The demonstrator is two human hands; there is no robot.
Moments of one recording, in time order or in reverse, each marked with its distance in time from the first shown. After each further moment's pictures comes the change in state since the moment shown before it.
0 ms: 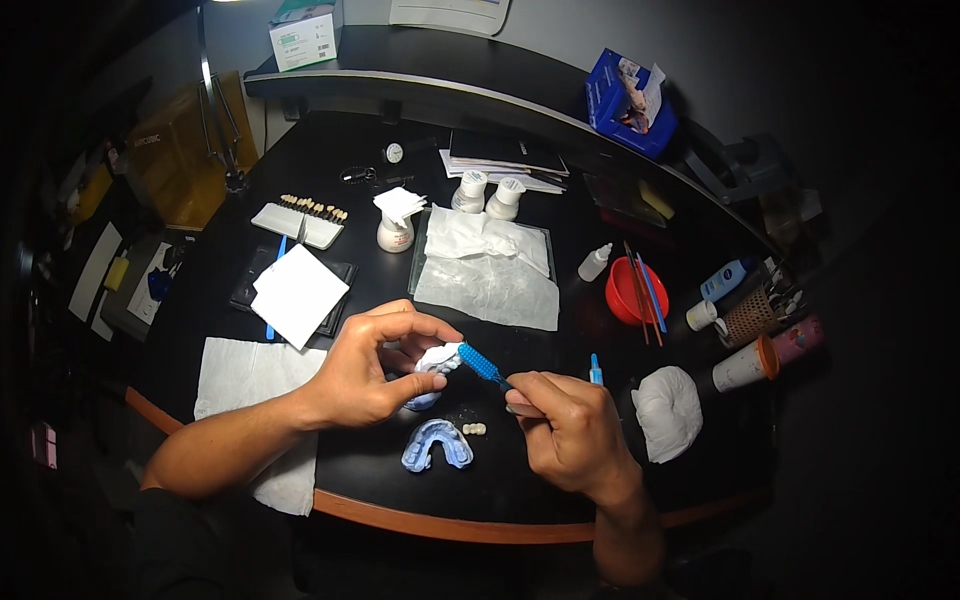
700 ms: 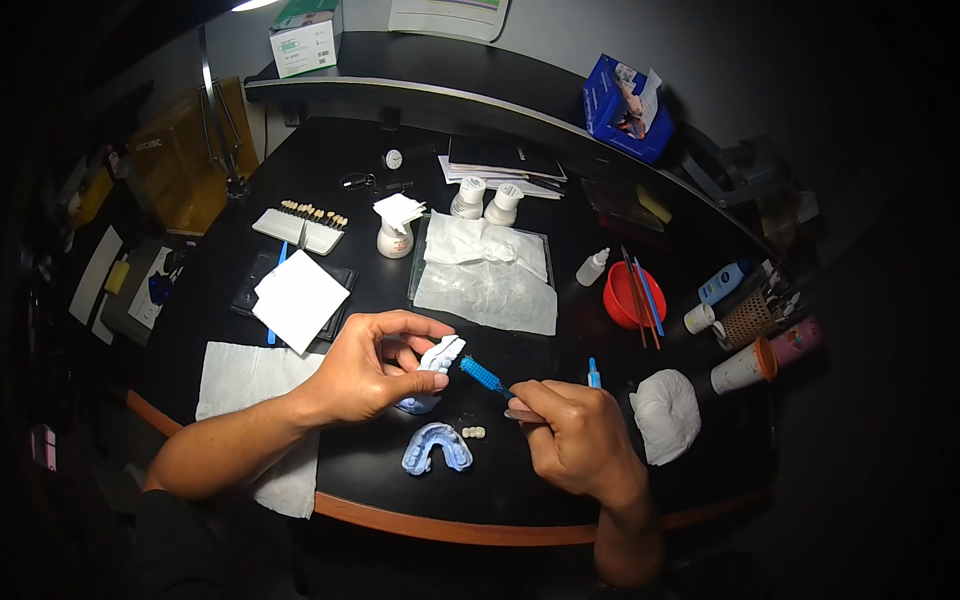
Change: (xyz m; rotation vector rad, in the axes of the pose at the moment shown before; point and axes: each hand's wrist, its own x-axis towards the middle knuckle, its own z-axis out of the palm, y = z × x) left_hand 0.003 -0.002 -0.003 -0.245 -0.022 -0.246; right_hand -0.003 0.005 -0.006 -0.030 -0.052 -0.033
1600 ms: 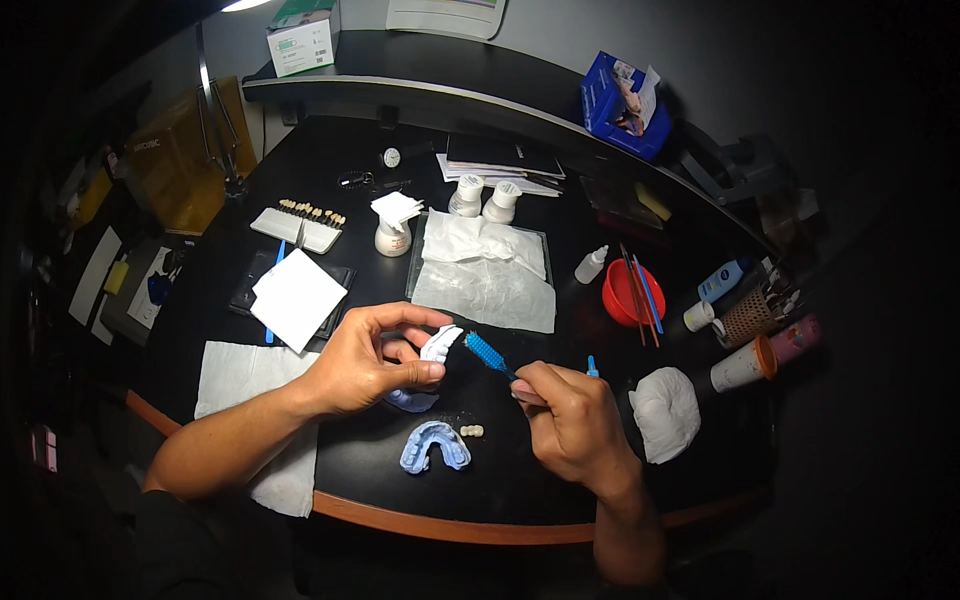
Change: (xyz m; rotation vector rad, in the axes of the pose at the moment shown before) left_hand 0.004 0.000 -0.002 -0.159 -0.033 -0.082; right_hand 0.004 0.003 0.000 -0.028 0.003 0.082
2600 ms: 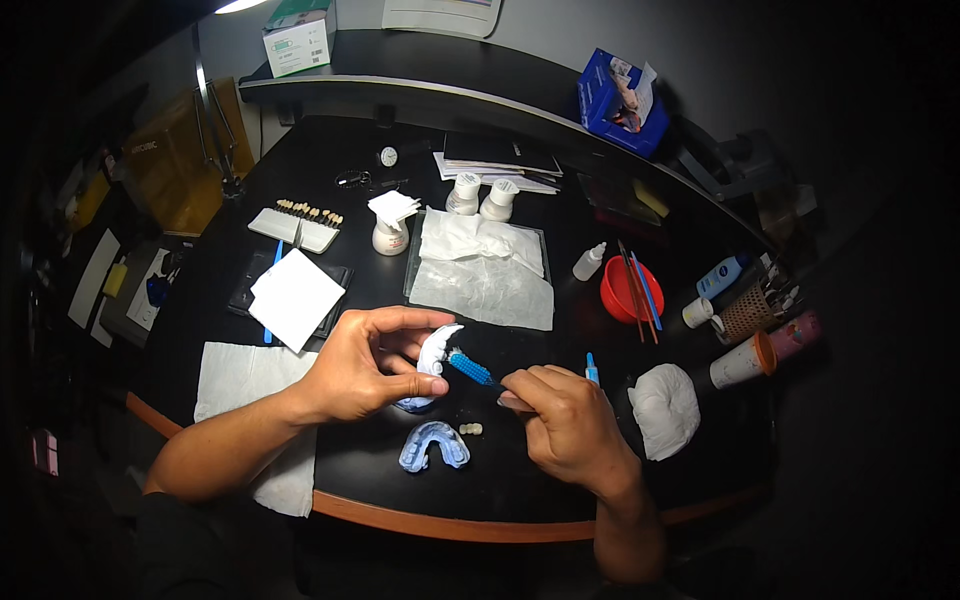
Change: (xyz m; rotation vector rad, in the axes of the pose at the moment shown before) left_hand -0.005 0.008 0.005 0.093 -0.030 0.128; right_hand 0.000 0.001 0.003 -0.039 -0.042 -0.078
